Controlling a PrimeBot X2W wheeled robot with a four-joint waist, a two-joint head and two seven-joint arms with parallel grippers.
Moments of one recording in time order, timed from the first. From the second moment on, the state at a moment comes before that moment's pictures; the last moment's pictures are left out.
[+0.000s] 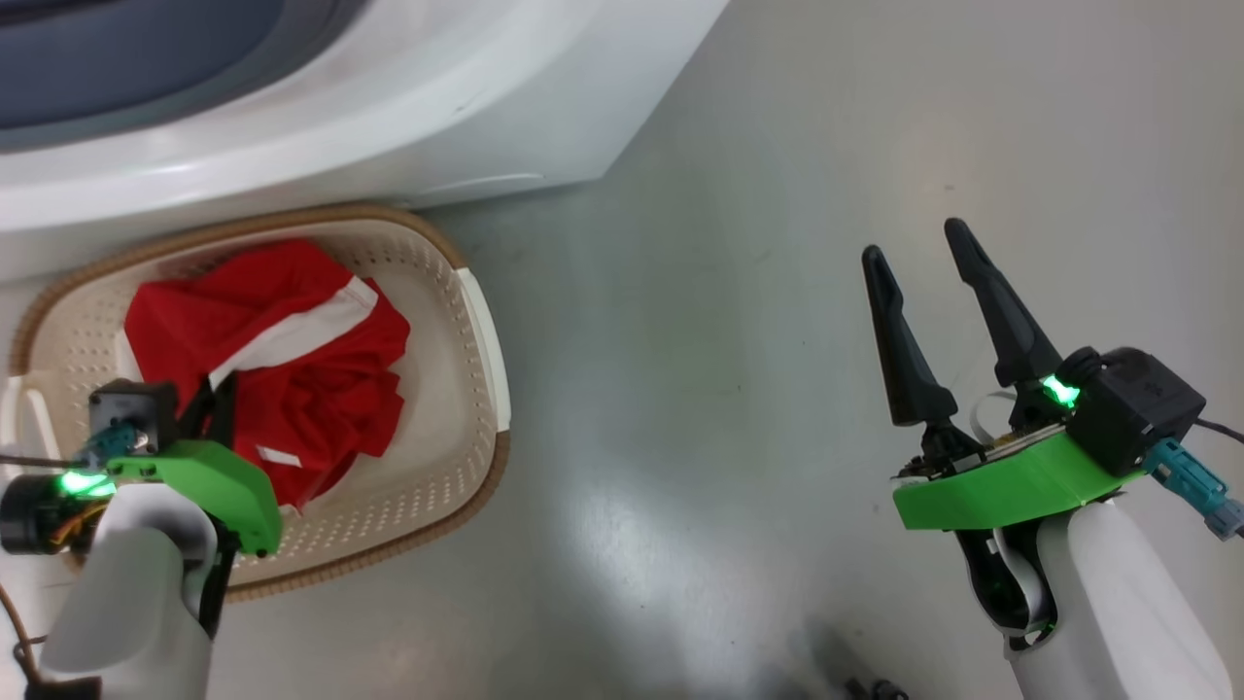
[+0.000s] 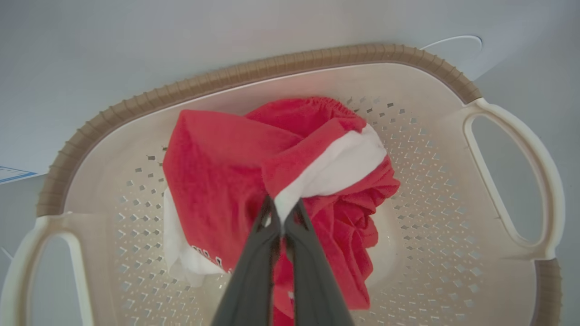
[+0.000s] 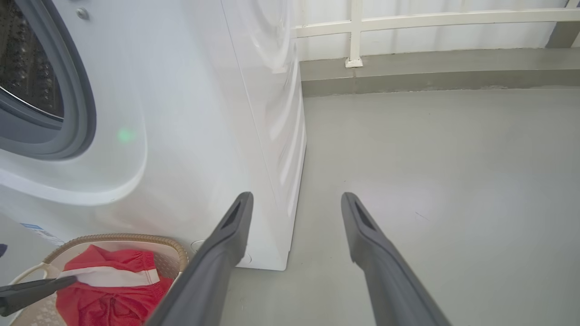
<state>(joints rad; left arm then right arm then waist) -0.72 0.19 -0.02 1.08 -0.12 -0.13 -0.25 -0.32 -0.05 0.12 0.10 0.32 0.12 -0.26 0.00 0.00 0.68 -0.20</state>
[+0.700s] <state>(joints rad) -0.80 0.21 -0.07 1.21 -0.17 -0.13 -0.25 -0.34 -0.05 0.14 0.10 0.32 0.12 -0.26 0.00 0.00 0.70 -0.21</state>
